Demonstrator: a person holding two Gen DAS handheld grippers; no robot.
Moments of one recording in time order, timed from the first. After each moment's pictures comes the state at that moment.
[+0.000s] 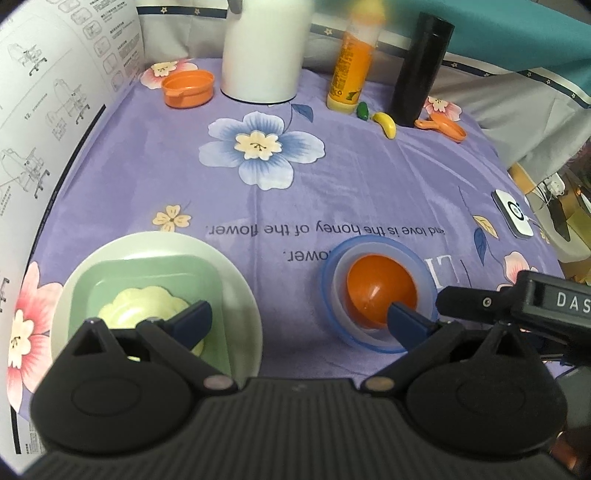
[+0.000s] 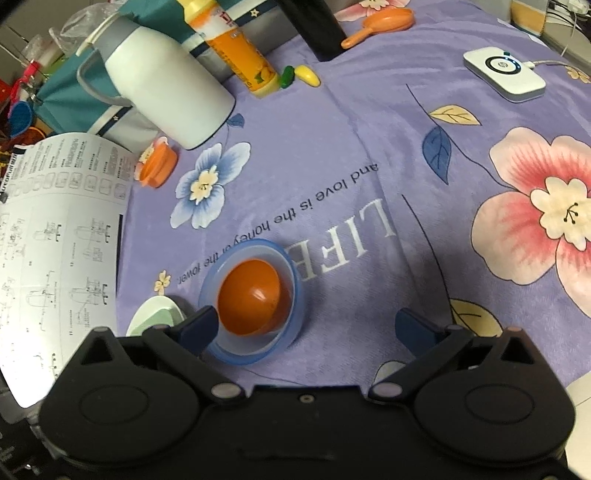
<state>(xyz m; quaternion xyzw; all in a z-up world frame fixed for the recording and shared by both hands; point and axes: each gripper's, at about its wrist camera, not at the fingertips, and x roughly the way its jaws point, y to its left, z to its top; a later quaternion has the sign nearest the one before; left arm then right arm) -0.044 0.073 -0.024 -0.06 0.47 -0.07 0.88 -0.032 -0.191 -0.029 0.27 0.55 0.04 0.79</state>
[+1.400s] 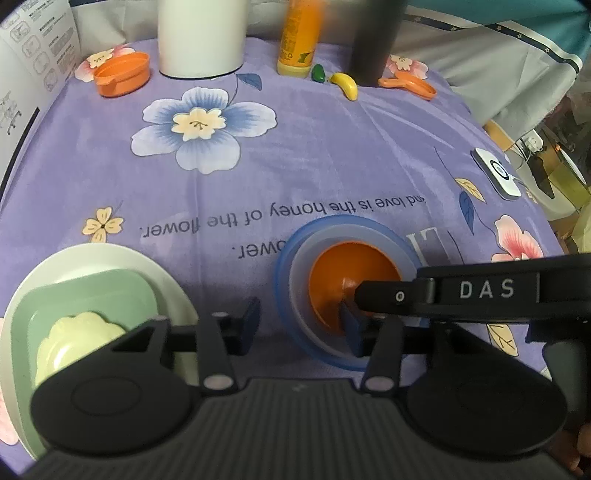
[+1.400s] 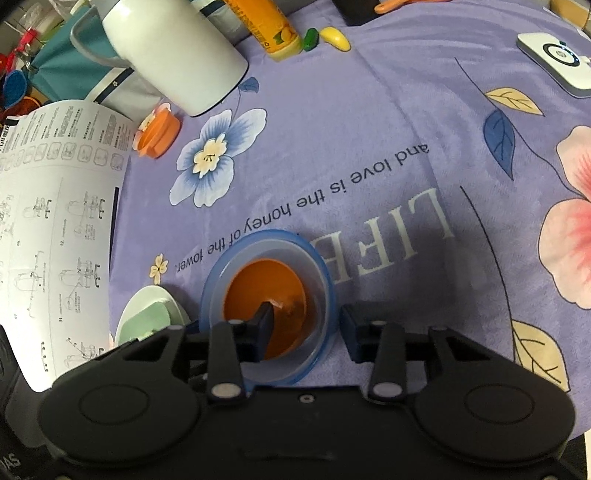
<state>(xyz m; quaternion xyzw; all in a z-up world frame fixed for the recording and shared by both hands) -0.012 0.042 -0.060 -0.02 0.50 -0.14 0.85 0.004 -0.157 -0.051 0.24 0.58 0.07 0.77</state>
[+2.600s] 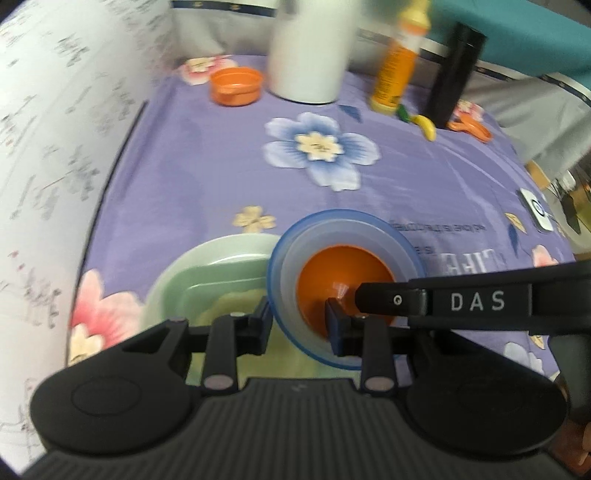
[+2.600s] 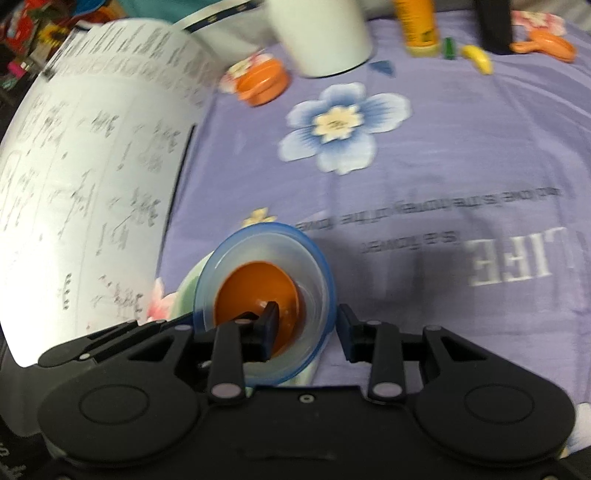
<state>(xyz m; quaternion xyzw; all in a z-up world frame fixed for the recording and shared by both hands) -0.044 0.161 -0.019 -0.05 0.49 -0.06 0.87 0.015 -0.030 -0.004 0.15 0.59 0.18 0.77</state>
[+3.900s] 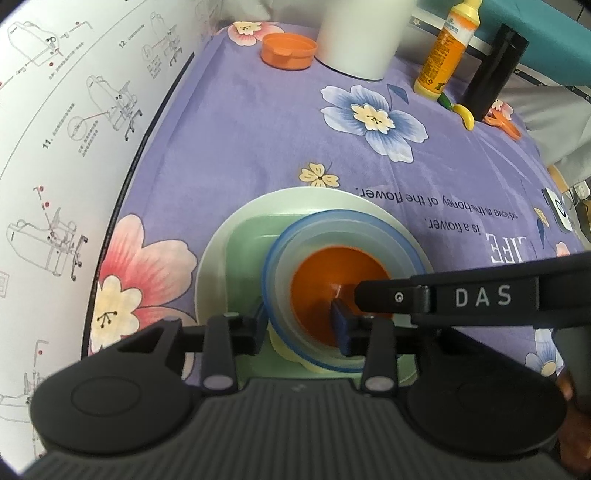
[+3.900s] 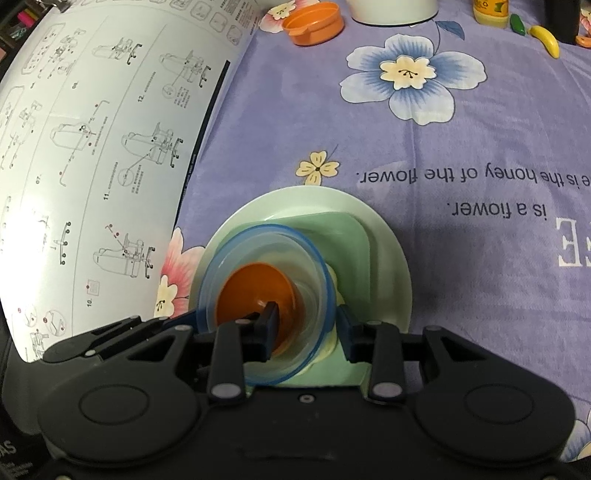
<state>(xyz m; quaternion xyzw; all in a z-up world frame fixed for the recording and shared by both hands) -0.057 0.209 -0.052 -0.08 0.51 -0.04 0.85 0.009 0.035 -0.029 0.11 0.63 0.20 0.74</state>
